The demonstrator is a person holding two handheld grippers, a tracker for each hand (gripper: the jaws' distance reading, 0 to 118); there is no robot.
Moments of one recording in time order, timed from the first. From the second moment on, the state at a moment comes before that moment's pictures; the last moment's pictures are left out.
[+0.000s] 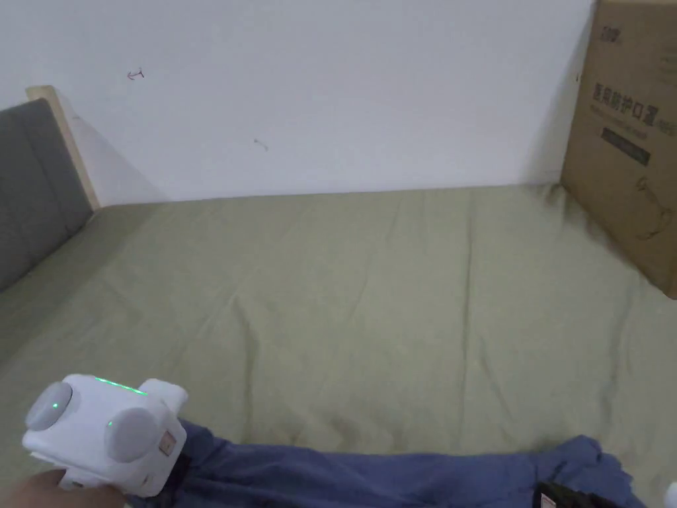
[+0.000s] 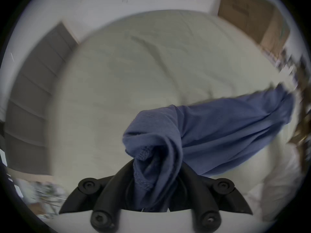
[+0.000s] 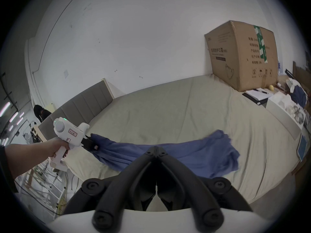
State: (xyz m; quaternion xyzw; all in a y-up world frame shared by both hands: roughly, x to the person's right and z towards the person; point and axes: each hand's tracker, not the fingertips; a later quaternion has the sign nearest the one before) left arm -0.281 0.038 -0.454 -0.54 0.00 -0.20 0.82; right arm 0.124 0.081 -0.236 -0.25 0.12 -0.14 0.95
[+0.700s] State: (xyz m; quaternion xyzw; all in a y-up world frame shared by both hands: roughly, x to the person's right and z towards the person) left arm -0.147 0.055 -0.461 -0.57 -0.24 0.17 0.77; right arm 0.174 0.081 -0.231 -0.25 0.10 -0.19 0.95
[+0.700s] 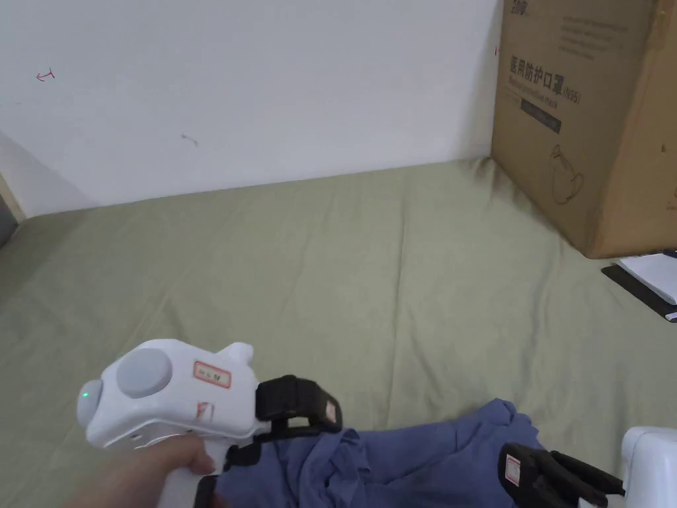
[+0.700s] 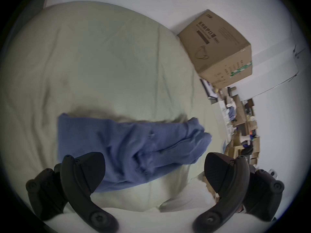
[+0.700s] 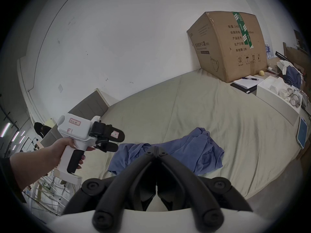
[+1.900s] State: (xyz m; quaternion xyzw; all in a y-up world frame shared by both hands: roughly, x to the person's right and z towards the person) left arm -0.208 0.020 -0.438 -0.50 -0.41 0.34 0.68; right arm 0.152 0.087 -0.228 -0.26 0.12 -0.17 0.94
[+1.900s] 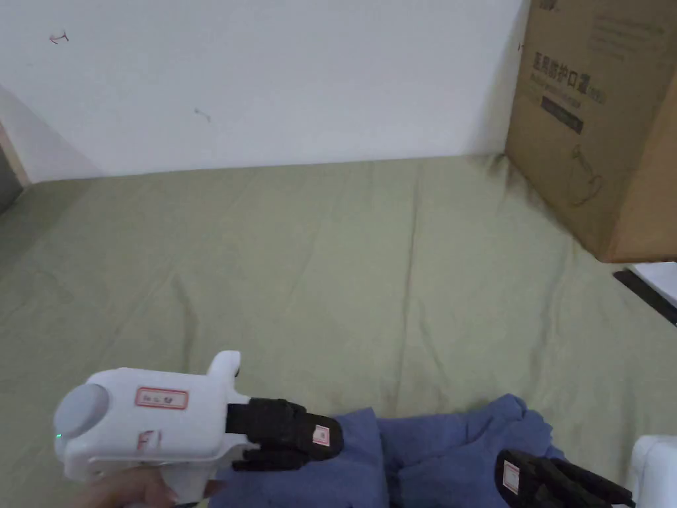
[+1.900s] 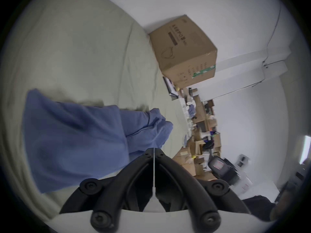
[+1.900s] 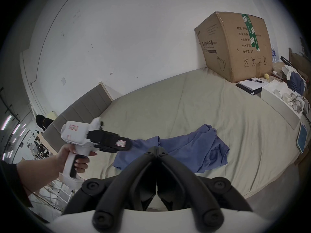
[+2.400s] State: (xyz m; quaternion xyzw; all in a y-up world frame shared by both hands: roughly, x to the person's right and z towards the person) left arm -0.299 -0.096 -0.461 -0.53 -0.37 0.43 0.62; right arm 0.106 0.075 -0.261 -0.31 0.16 -0.12 0.93
